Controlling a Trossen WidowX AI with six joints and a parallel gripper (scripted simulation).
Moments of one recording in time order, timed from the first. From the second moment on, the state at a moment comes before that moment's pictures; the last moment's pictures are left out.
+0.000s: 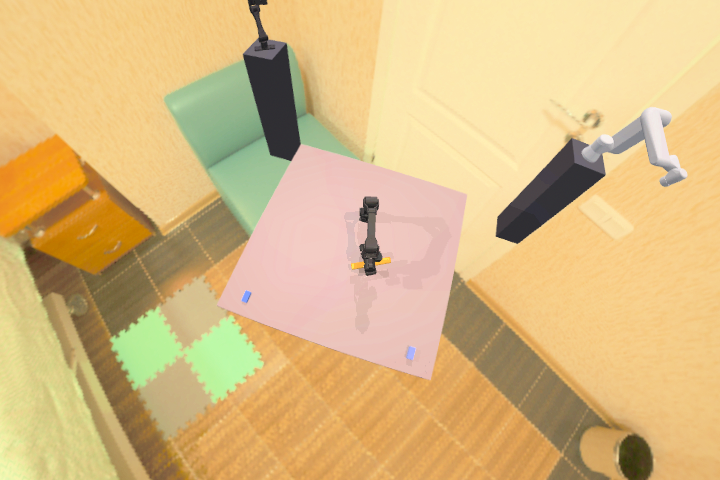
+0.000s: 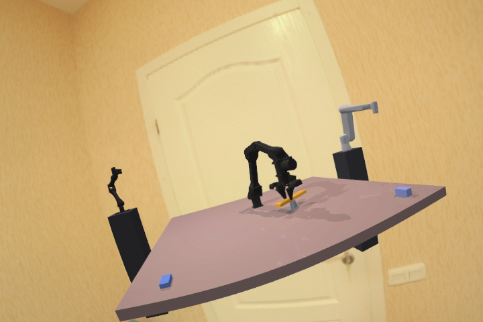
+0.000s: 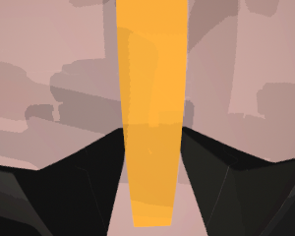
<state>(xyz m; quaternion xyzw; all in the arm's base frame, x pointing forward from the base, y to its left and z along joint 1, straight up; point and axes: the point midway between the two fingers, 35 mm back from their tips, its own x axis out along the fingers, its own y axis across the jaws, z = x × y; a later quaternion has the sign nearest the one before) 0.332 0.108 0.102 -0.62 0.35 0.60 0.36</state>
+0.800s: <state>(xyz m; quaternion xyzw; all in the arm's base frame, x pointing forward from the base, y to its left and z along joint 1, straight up) 0.332 0.108 0.102 -0.62 0.35 0.60 0.36</state>
